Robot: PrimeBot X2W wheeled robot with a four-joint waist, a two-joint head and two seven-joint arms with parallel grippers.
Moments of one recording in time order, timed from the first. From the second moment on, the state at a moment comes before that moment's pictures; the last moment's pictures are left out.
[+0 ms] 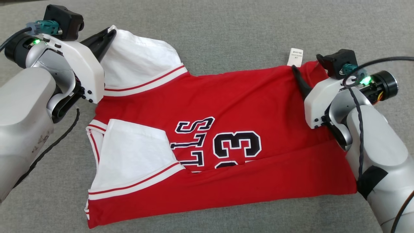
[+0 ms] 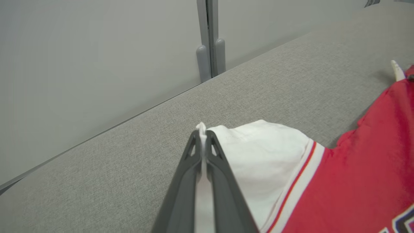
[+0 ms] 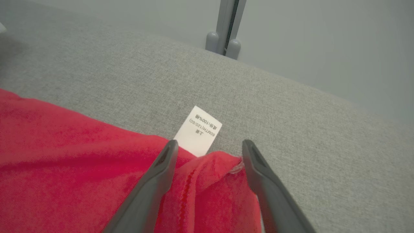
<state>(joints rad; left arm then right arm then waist) -1.18 0.52 -1.19 0.71 -1.02 -0.13 -0.02 -0.78 -0.19 0.34 0.67 0.11 0.13 0.14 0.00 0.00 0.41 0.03</state>
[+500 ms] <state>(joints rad) -1.19 0.52 -1.25 0.72 -1.06 -0.13 -0.05 -0.84 -0.21 0.25 0.89 0.10 0.13 0.15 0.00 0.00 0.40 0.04</state>
